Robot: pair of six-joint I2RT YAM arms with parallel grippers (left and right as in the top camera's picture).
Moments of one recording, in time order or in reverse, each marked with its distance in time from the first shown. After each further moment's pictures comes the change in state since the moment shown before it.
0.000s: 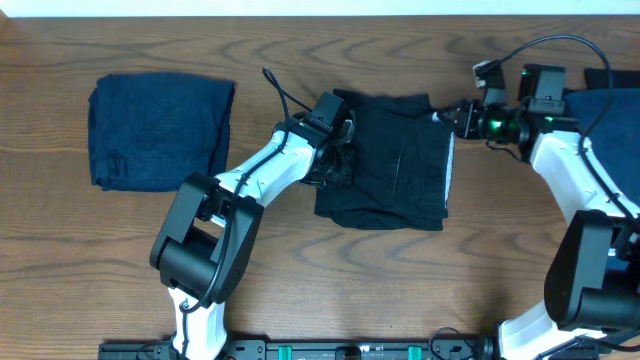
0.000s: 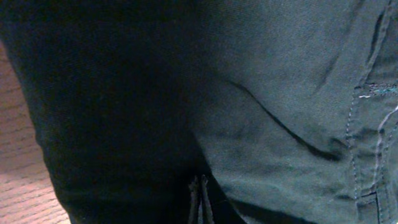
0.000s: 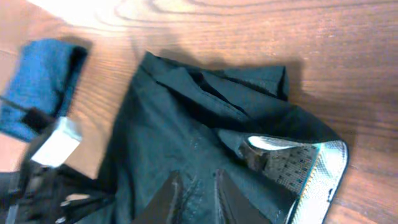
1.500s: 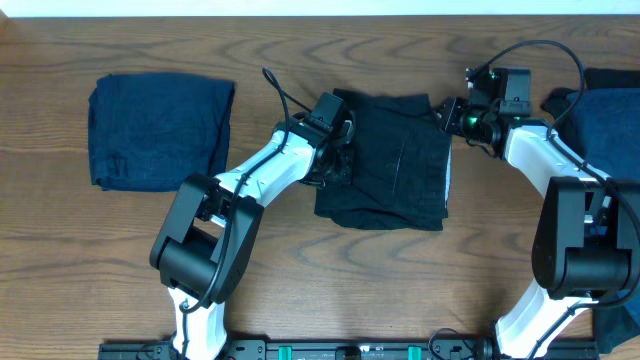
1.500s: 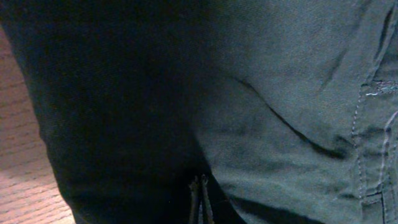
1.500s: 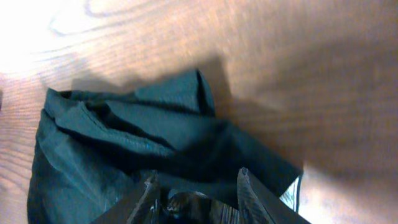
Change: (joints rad) left arm 0.000 0.000 0.000 -0.010 -0.006 0.000; right arm 0.054 0.157 0.000 0.153 0.252 0.269
